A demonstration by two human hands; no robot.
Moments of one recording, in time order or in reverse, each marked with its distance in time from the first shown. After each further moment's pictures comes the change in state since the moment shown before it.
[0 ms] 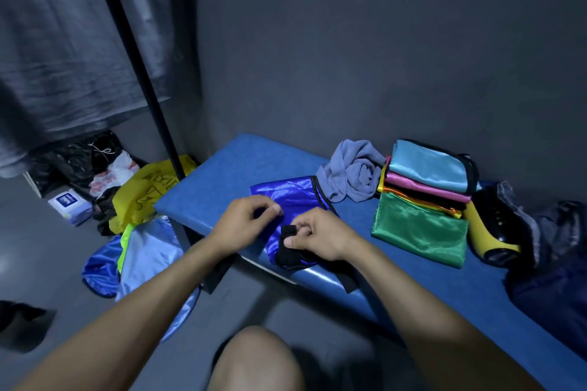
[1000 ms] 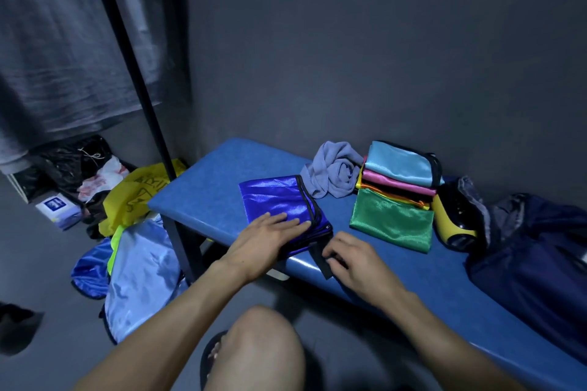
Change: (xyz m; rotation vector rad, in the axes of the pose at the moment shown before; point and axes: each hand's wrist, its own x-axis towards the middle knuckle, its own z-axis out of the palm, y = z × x) left_hand -0.037 0.060 0.041 0.614 -0.355 0.161; right_hand -0.110 0.069 0.004 -0.339 0.408 -0.344
